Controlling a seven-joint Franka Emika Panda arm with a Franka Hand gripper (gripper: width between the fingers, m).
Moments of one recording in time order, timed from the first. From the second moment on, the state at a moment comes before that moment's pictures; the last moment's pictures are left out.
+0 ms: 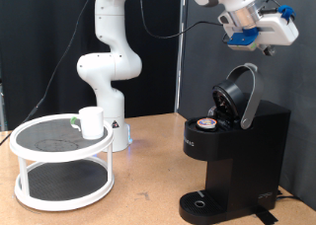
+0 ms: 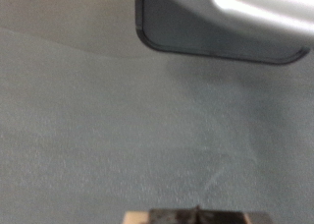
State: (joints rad) arm 0.07 -0.02 0.23 -1.87 0.69 2.02 2.32
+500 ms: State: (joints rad) arm 0.05 -0.02 0.21 -1.90 0.68 2.02 2.30
